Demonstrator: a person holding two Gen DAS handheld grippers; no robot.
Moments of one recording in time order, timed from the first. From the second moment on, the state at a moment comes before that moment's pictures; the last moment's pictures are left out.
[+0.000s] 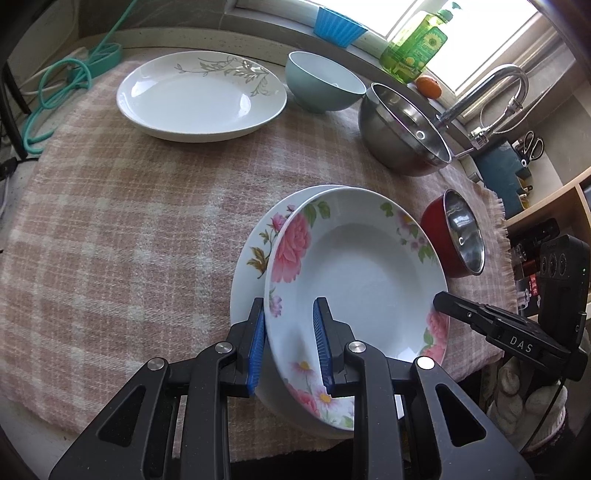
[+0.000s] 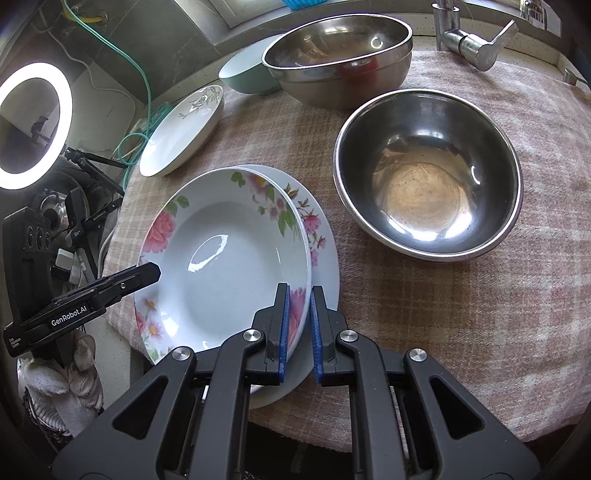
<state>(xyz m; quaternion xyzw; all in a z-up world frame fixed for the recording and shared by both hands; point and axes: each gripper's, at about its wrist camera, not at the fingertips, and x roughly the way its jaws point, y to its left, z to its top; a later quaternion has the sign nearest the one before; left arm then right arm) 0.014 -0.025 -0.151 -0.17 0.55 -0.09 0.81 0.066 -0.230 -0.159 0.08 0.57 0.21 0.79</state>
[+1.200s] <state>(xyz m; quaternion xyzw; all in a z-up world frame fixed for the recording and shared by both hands) 0.024 0.004 -0.136 -0.18 0.53 -0.08 0.82 0.069 -0.218 -0.131 0.04 0.54 0.18 0.82</state>
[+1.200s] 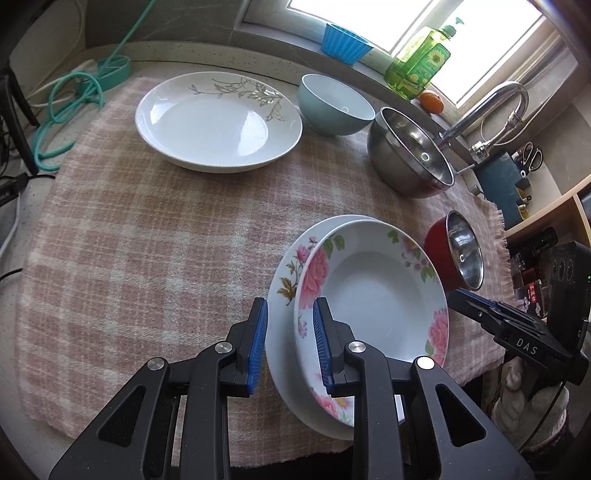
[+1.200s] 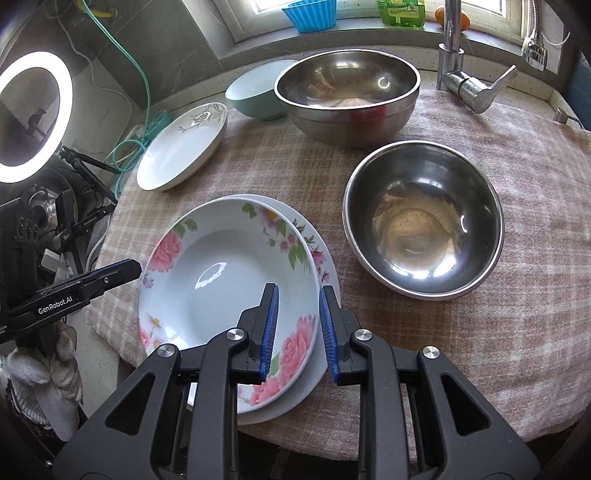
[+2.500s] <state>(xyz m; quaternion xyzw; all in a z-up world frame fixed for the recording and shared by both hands) 0.175 0.160 -0.142 -0.20 0.50 -0.02 0.84 0.219 -0.085 -0.140 0.11 0.54 0.20 0.81</state>
